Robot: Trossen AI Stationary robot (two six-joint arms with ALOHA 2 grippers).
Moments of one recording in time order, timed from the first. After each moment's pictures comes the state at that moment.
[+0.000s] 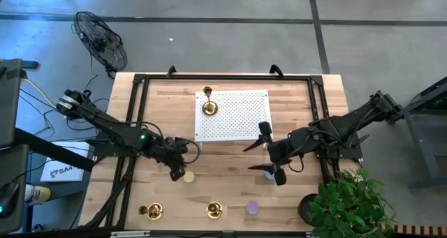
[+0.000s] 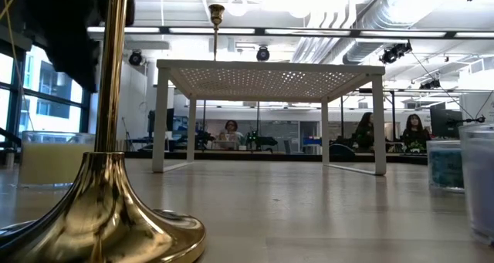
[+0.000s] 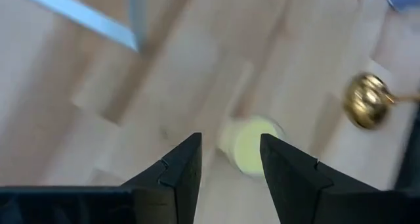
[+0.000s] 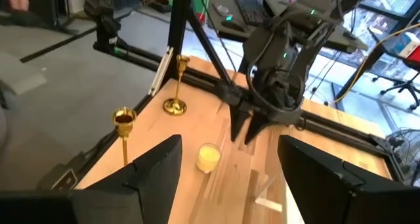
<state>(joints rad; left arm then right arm) -0.44 1.22 0.82 -0.63 -0.13 -0.93 0.43 1.28 1.25 -0.29 0.20 -0.16</state>
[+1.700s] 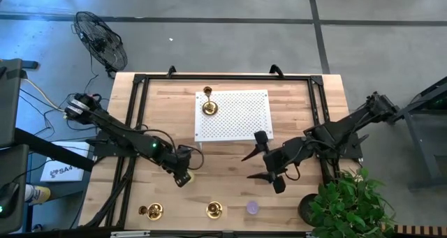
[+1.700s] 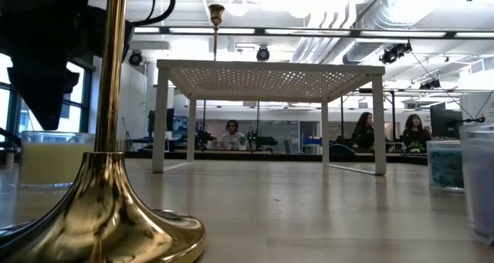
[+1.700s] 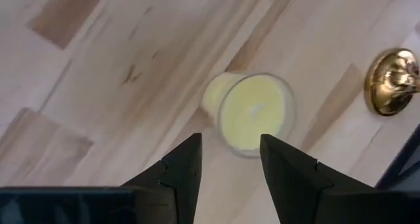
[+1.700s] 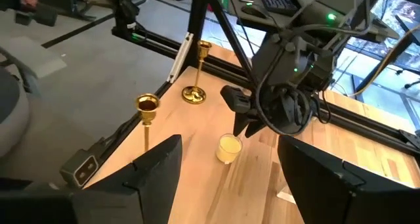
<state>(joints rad) -0.44 1.41 0.82 -0.57 0.02 -1.14 0.47 1.34 1.25 -0.29 0.18 -0.14</state>
